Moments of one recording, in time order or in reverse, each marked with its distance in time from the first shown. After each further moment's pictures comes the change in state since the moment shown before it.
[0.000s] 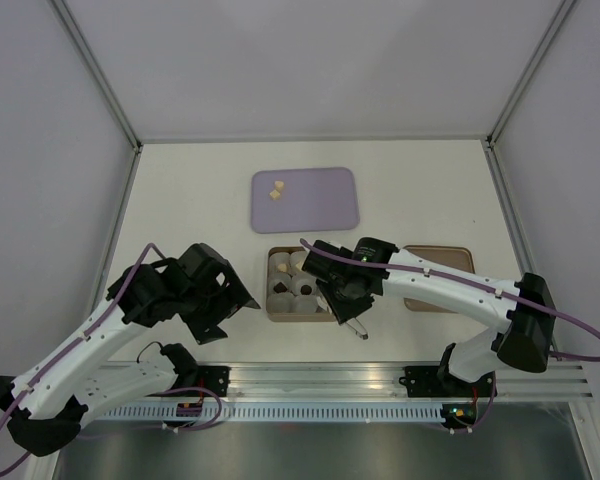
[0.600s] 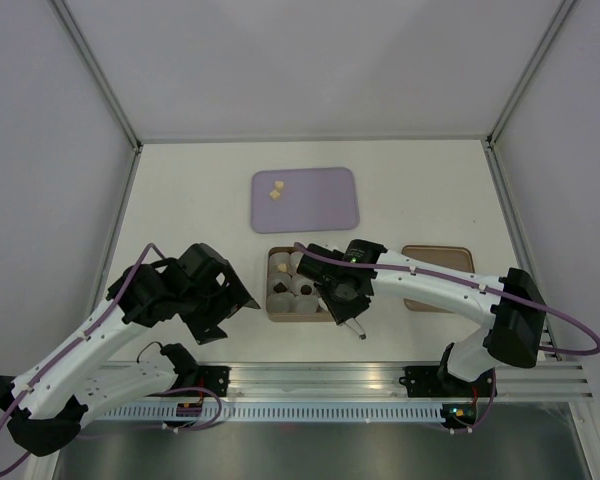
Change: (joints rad) left arm 0.000 0.000 0.000 -0.002 -0.001 0.000; right arm 0.000 0.054 -0.019 0.020 0.029 0.005
